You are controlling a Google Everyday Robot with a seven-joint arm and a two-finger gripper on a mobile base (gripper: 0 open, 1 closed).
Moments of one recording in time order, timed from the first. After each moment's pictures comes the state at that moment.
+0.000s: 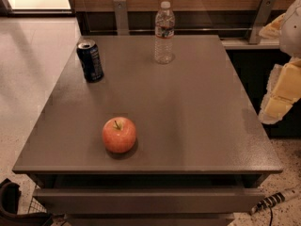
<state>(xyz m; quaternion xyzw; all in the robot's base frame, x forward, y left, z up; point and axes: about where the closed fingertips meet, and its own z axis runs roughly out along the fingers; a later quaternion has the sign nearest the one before) 0.438 -0.213 0.988 -0.60 0.78 -0.05 0.18</state>
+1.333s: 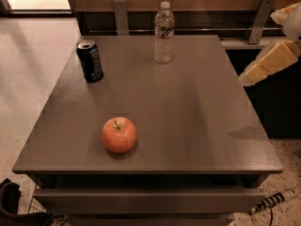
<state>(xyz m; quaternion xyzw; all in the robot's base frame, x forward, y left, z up) 0.526 -0.235 0.989 -0.48 0.80 0.02 0.37</state>
